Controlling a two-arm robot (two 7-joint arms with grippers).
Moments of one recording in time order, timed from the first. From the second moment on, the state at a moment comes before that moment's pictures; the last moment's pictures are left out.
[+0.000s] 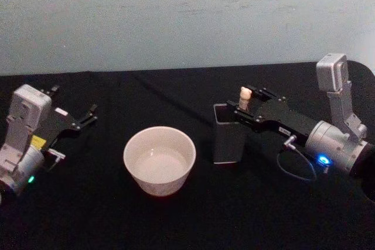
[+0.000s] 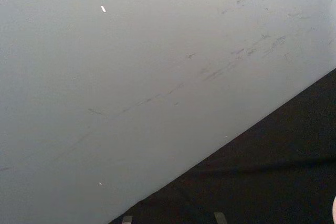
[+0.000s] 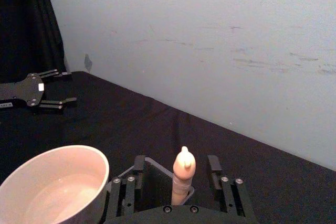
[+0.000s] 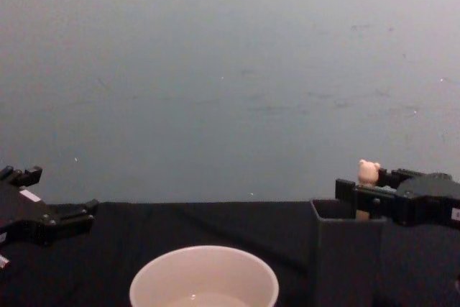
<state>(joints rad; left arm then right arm) -0.20 0.60 0.45 -1.41 -0.25 -0.12 0.03 0.29 0.48 -0.41 -1.39 0.51 0.00 0.50</state>
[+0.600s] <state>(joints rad) -0.20 0.60 0.45 -1.41 -0.25 -0.12 0.03 0.29 0.48 -0.41 -1.39 0.52 0.00 0.50</state>
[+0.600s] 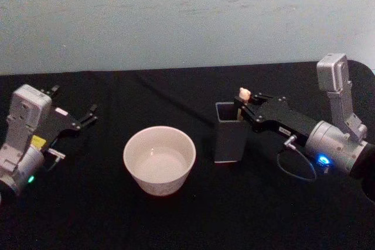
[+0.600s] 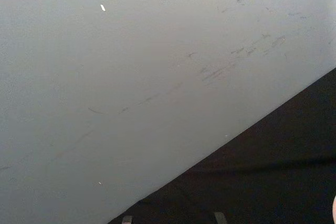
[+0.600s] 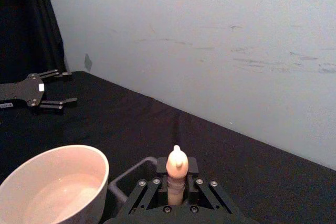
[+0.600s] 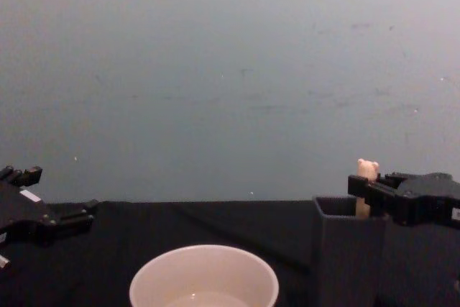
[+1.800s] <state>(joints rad) -0.20 0.60 0.45 -1.41 -0.25 -0.12 0.03 0.28 0.47 -0.33 -1.57 0.64 -0.09 0.56</state>
